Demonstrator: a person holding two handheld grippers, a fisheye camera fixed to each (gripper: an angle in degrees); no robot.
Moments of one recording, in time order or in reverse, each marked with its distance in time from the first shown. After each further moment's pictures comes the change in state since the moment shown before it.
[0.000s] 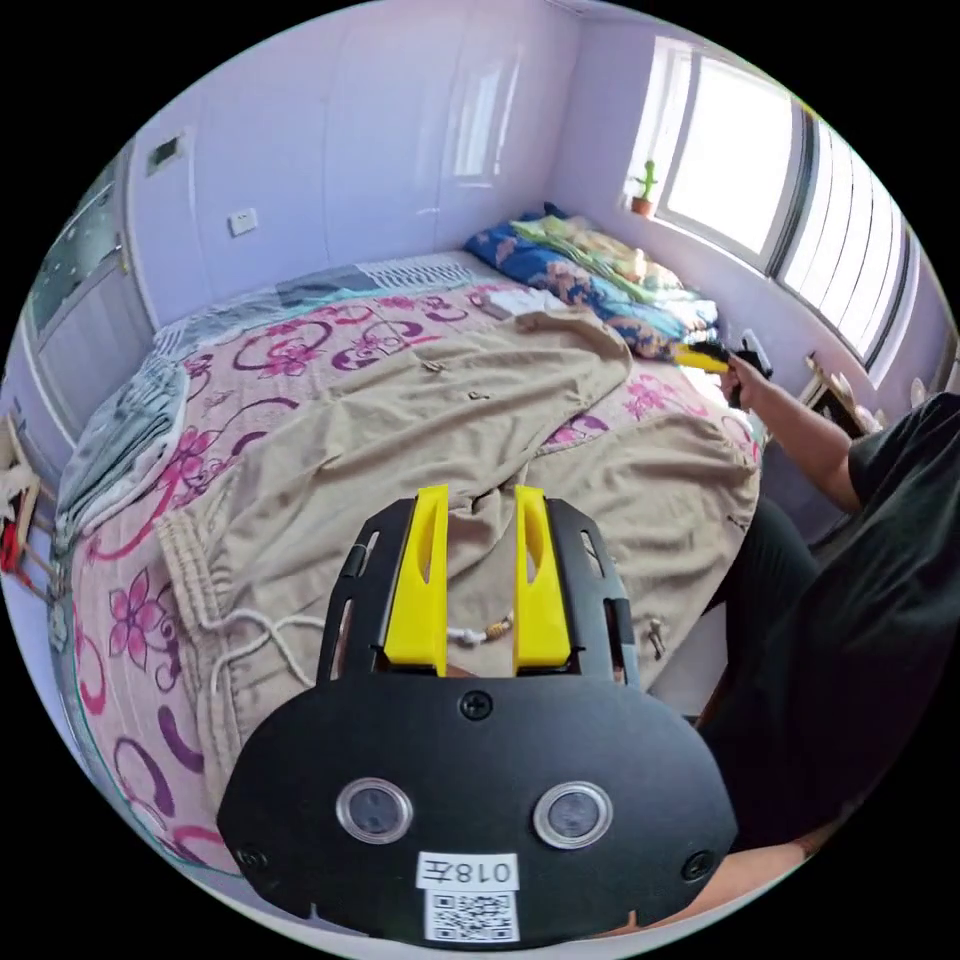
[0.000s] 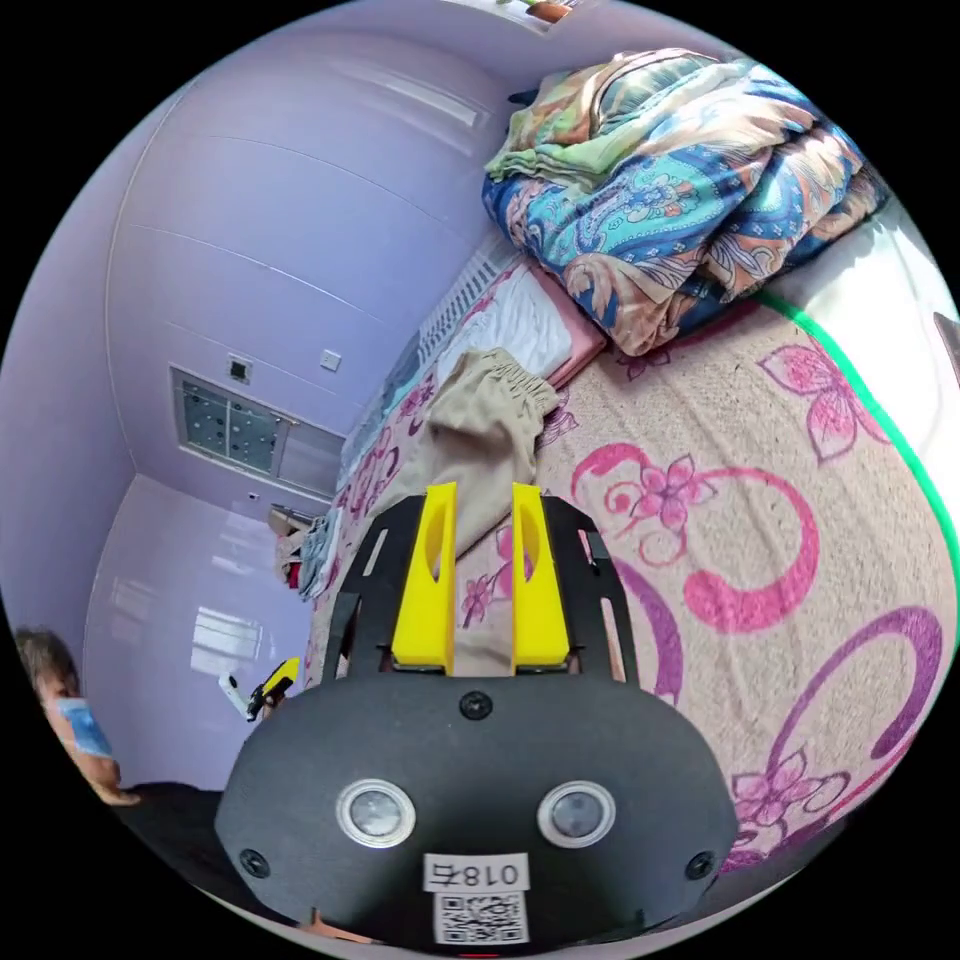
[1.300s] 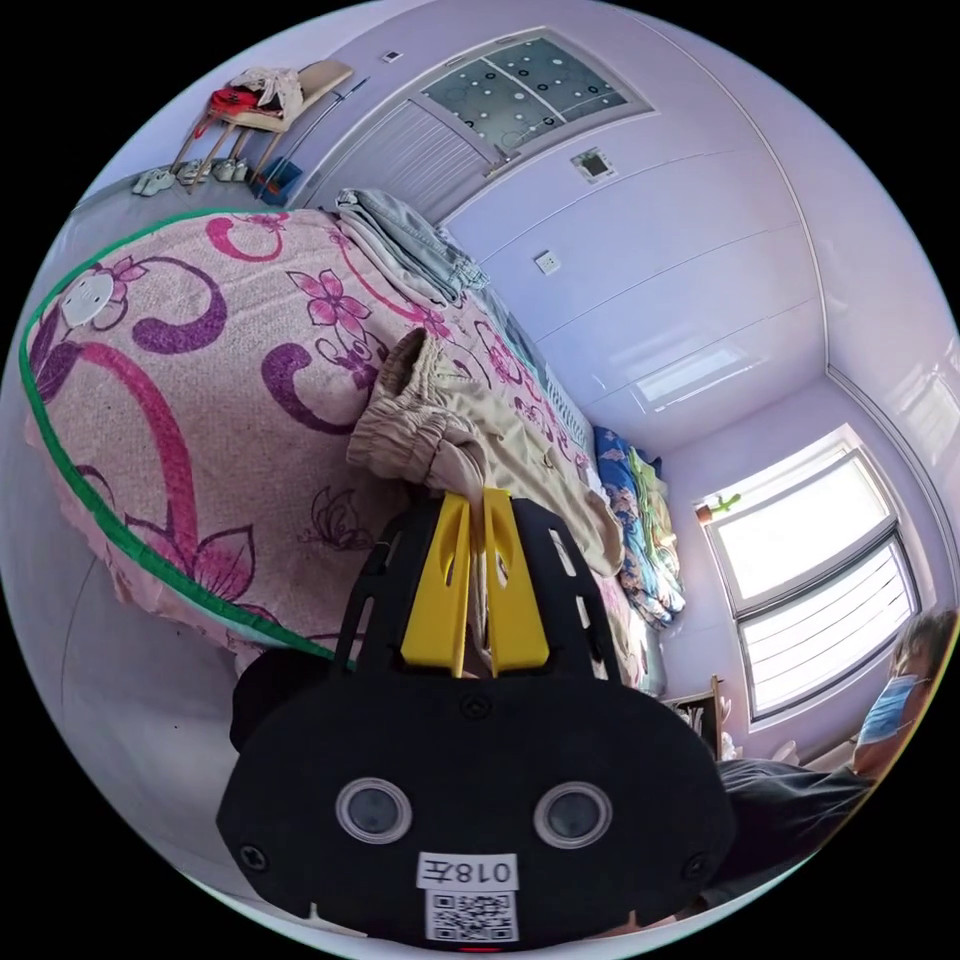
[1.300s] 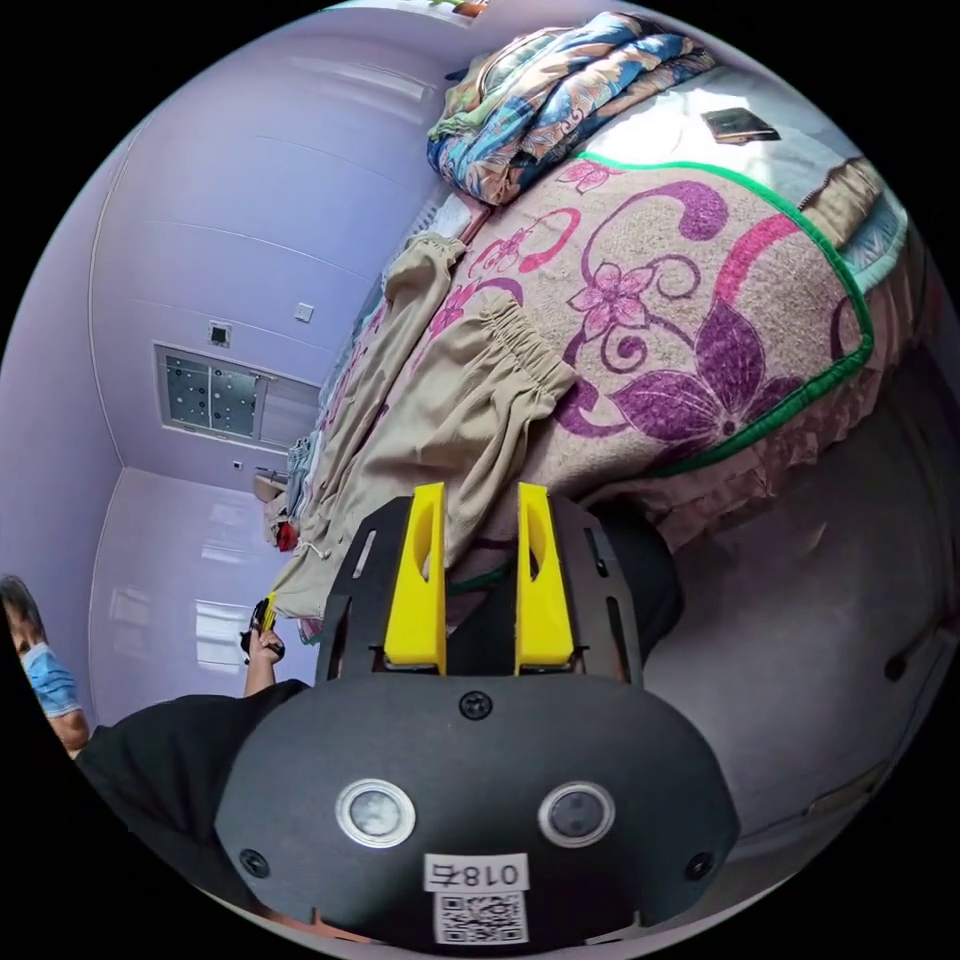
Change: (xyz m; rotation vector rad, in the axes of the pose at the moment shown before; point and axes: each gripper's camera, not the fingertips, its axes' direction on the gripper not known) left arm -0.079 0.479 0.081 0.308 0.145 -0.898; right arm 0.096 0.287 -0.159 -0.107 0.100 0.114
